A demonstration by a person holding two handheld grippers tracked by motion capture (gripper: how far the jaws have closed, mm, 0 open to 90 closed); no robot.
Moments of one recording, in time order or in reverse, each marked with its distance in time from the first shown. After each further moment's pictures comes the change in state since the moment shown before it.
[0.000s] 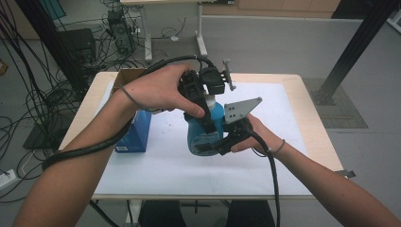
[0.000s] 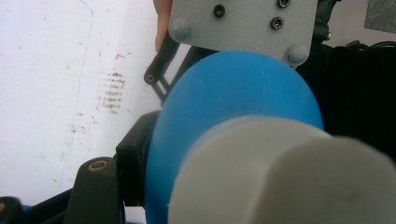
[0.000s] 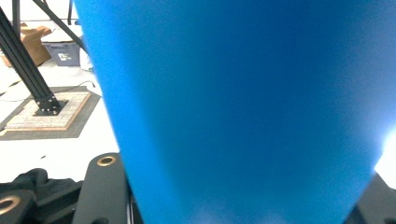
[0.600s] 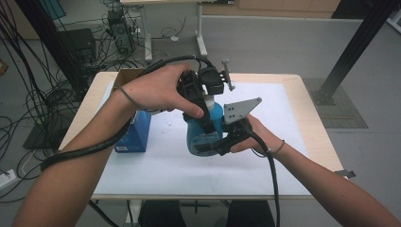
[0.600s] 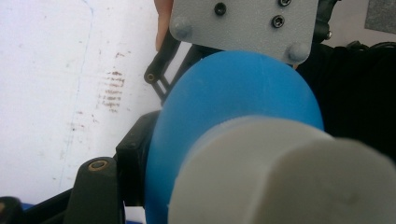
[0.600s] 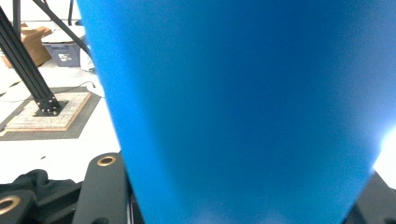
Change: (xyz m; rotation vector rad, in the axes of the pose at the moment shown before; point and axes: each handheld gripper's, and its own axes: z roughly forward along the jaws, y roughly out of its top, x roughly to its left) left arm -0.001 -0.001 -0.001 0.005 -0.002 -0.002; right arm 0.001 0.001 0.001 -0.002 0.000 -0.002
